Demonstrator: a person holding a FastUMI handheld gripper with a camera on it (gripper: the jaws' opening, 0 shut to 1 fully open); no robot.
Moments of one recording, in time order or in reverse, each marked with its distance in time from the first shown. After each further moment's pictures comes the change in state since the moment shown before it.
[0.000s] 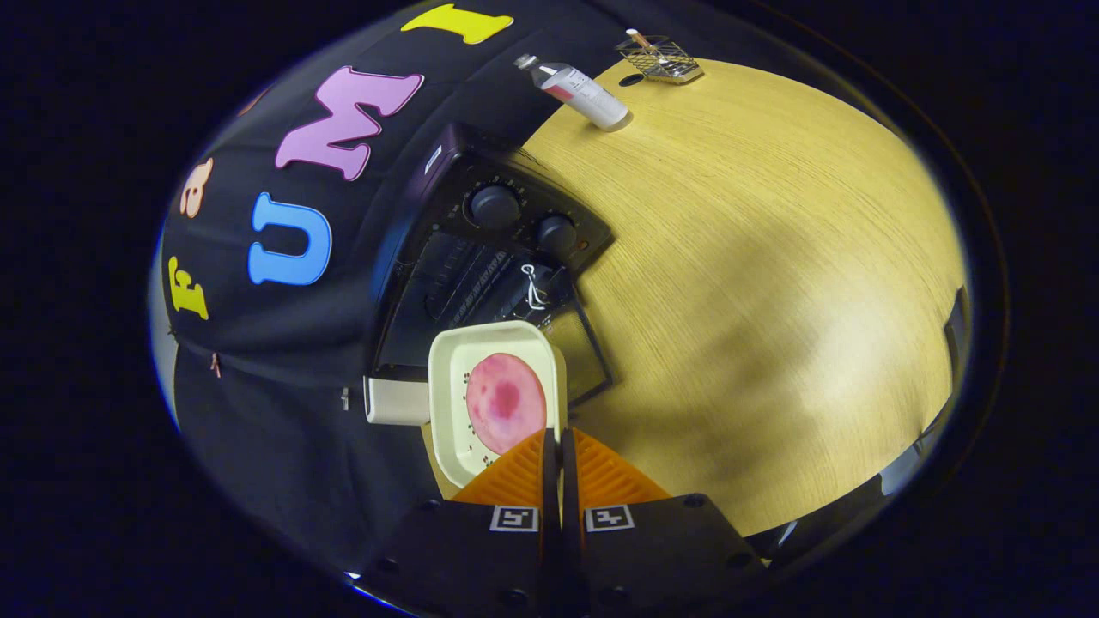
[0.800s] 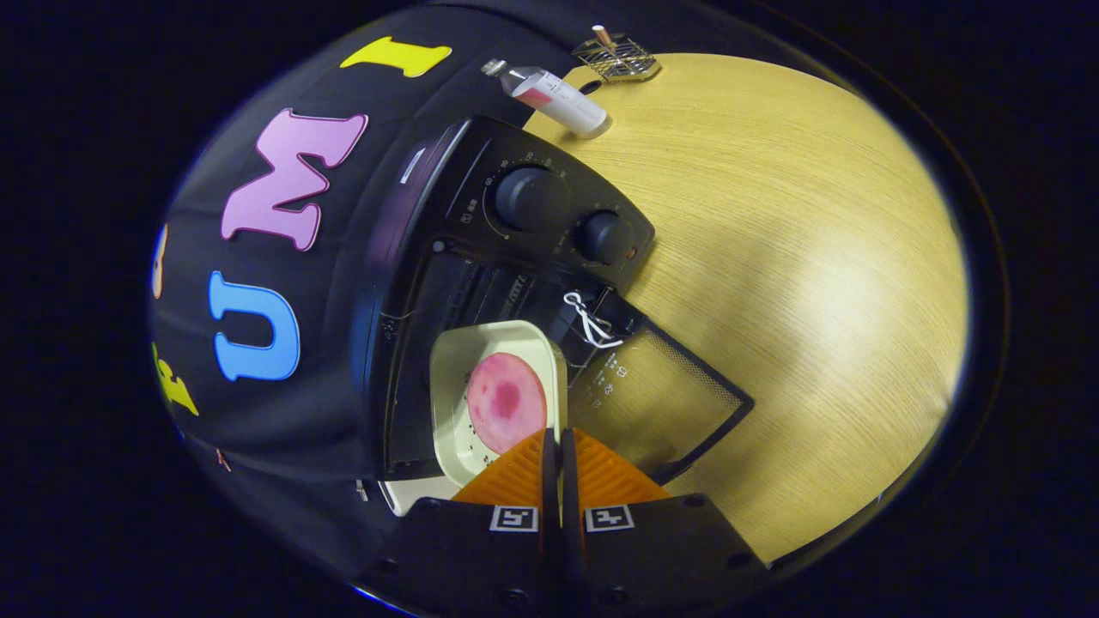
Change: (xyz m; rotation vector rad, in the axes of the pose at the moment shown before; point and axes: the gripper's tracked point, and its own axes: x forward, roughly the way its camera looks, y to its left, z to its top) arm 0.087 0.064 0.031 0.259 -0.193 -0.085
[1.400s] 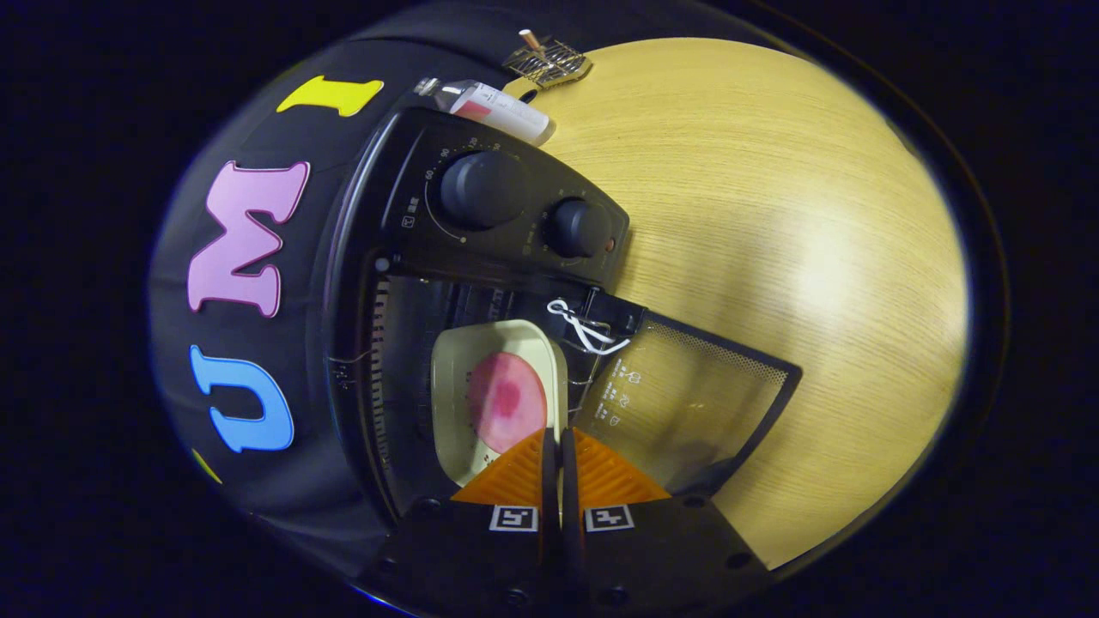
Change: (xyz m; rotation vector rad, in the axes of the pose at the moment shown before) arm 0.031 0.008 -0.001 0.226 -0.099 -0.062
